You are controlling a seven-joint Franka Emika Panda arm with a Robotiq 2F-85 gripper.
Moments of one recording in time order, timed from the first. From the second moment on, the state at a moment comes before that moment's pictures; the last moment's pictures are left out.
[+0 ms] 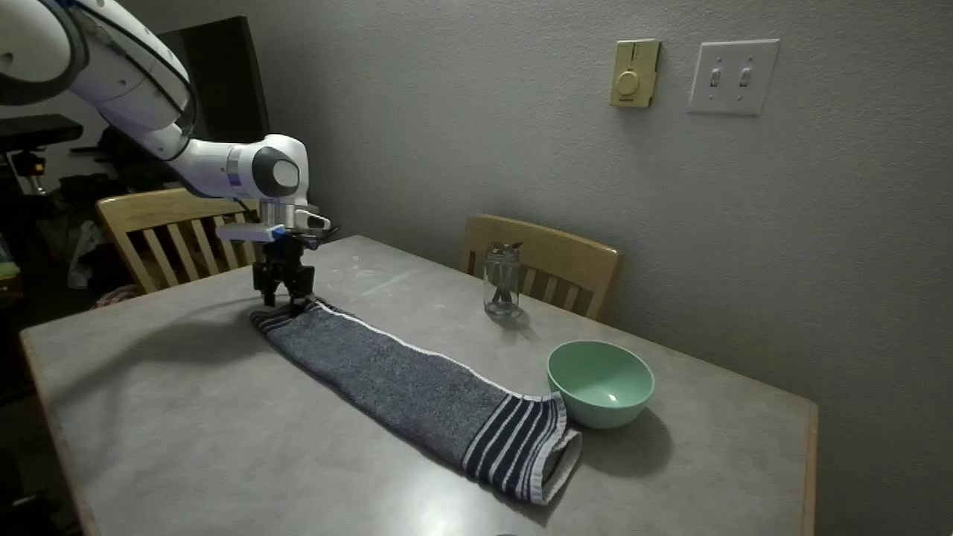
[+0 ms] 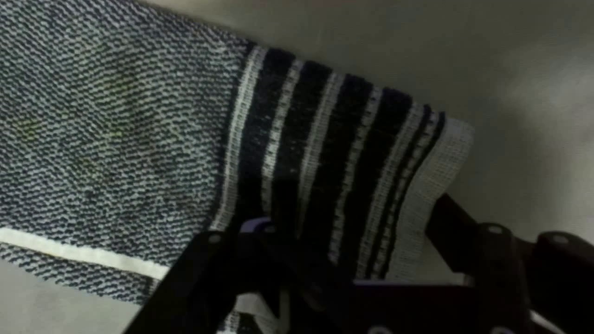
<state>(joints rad) 0.44 0.98 0.09 -1.27 -0.12 1.92 0.23</state>
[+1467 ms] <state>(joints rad) 0.47 0.96 0.09 -1.22 -0.17 1.91 0.17</state>
